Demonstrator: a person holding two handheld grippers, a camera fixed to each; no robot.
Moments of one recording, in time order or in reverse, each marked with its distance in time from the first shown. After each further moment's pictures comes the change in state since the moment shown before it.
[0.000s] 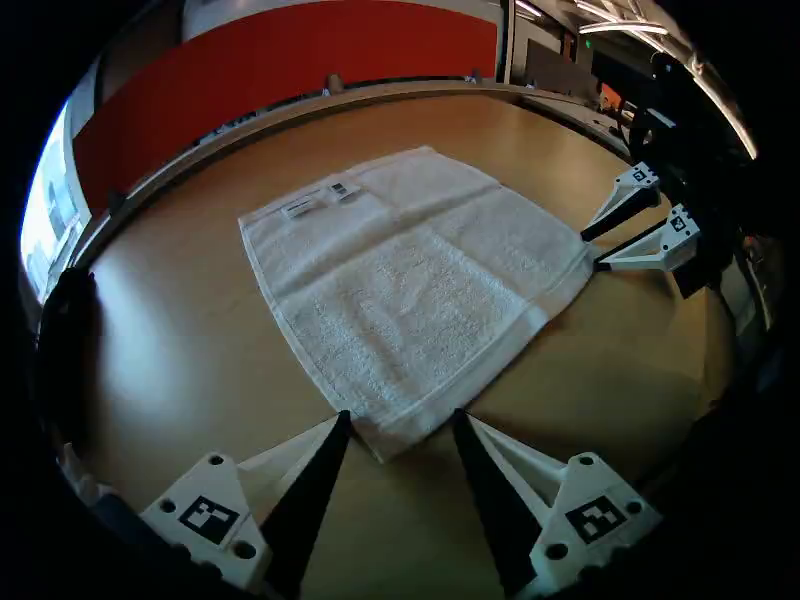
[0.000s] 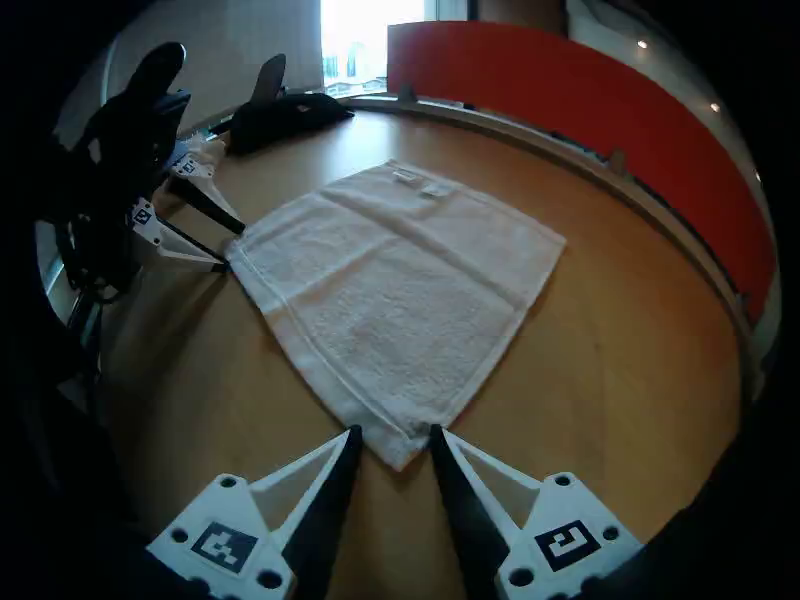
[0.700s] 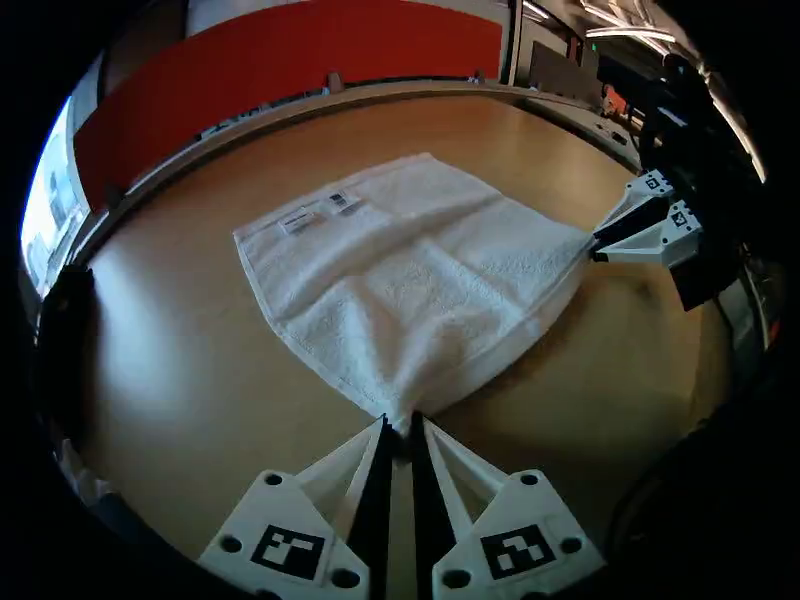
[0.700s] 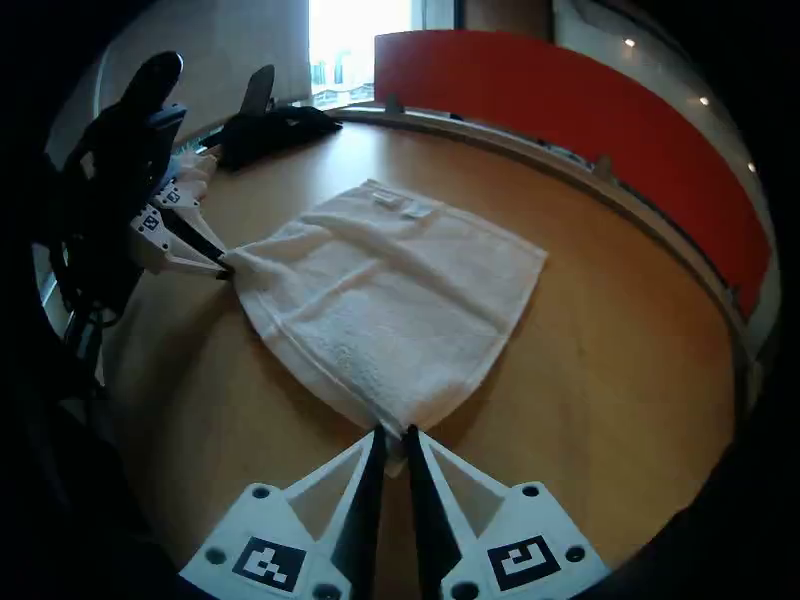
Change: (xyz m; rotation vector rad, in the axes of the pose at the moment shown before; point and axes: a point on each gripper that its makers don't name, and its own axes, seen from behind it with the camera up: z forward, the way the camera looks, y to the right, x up) left arm 0.015 0.011 -0.006 0.000 -0.006 -0.034; right arm 0.014 0.003 -0.018 -0.037 0.036 0.031
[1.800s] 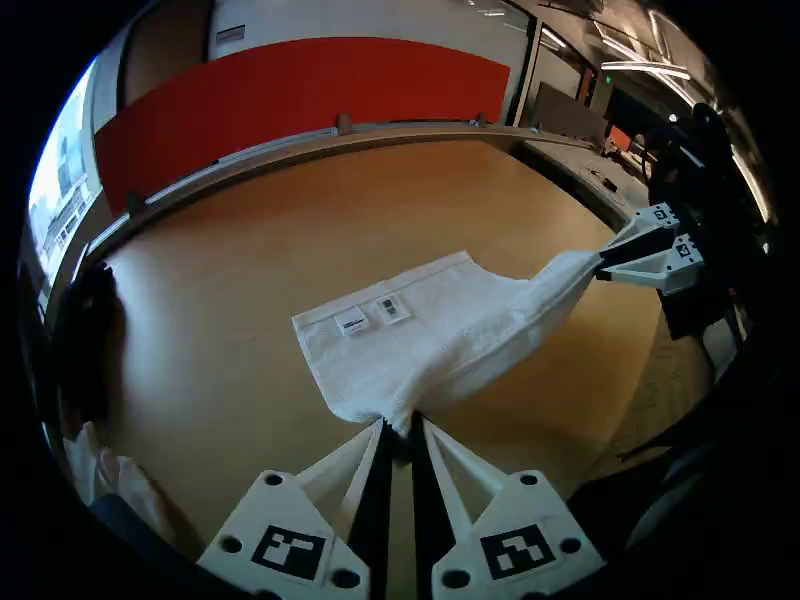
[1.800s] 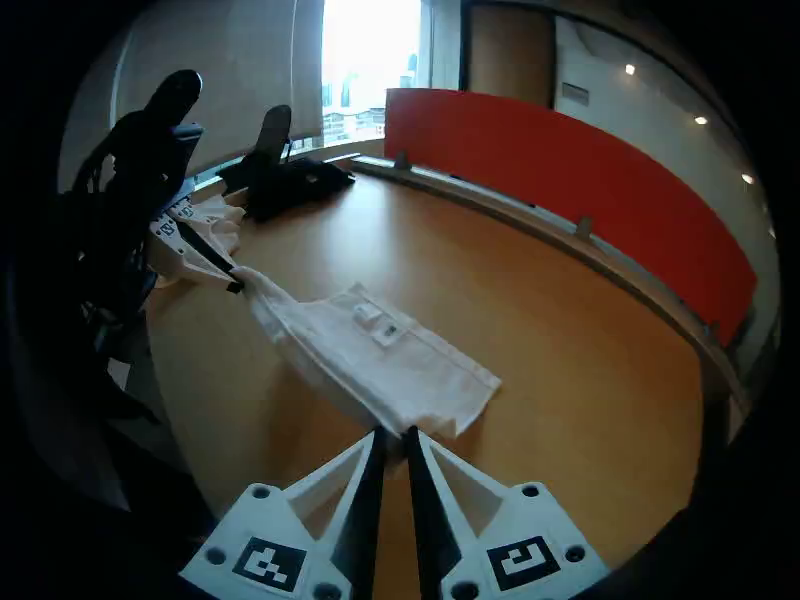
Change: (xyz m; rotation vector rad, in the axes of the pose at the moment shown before) left arm 0.059 0.033 -0.108 -0.039 0.041 -0.099; right arm 0.063 -0.017 -0.118 0.003 0.092 -0.031
